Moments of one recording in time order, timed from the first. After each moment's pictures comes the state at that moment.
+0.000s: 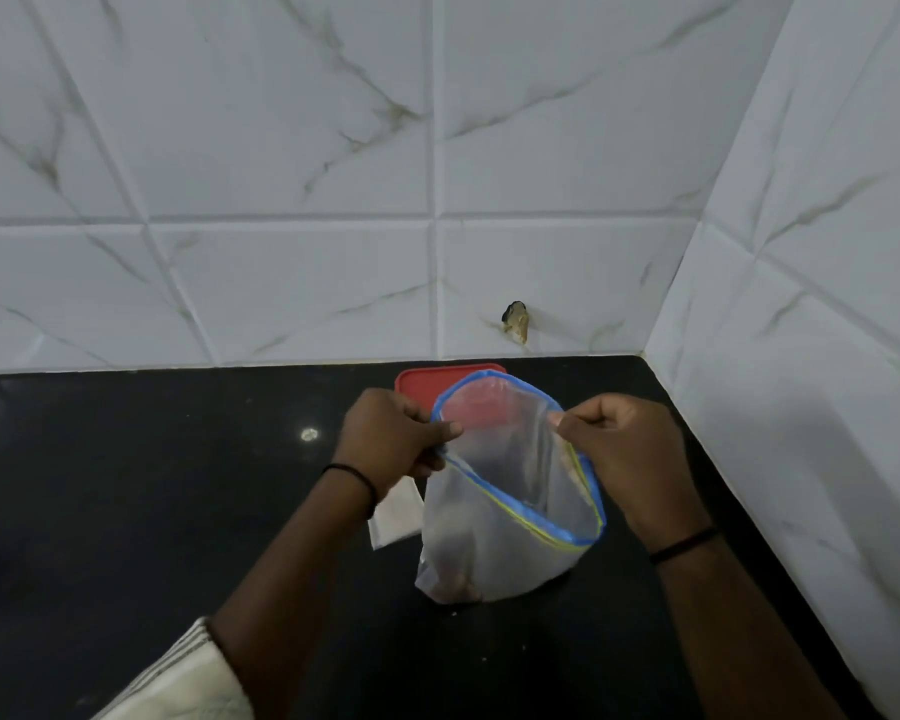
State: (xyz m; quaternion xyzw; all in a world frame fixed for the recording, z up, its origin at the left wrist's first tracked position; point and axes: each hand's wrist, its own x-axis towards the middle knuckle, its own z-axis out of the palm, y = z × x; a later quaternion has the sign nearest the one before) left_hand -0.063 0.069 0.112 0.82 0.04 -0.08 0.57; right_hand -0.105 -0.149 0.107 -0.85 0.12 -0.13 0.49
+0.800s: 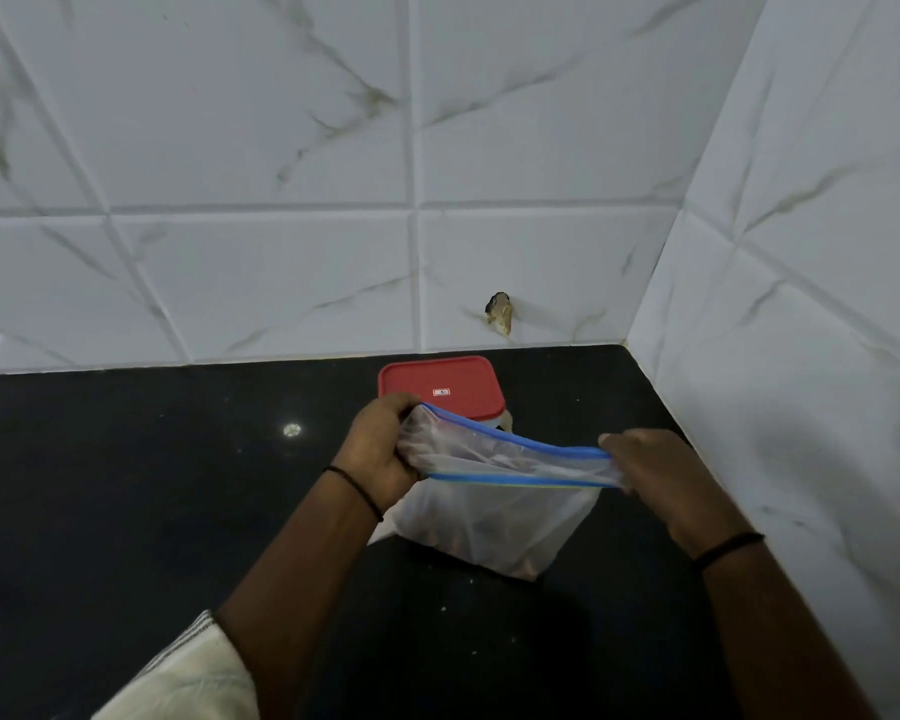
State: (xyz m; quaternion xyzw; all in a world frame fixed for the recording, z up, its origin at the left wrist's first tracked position) left_hand -0.045 0.051 0.089 0.47 0.22 -0.21 0.83; right_hand -0.109 -0.194 0.089 -0.91 0.21 0.03 0.35
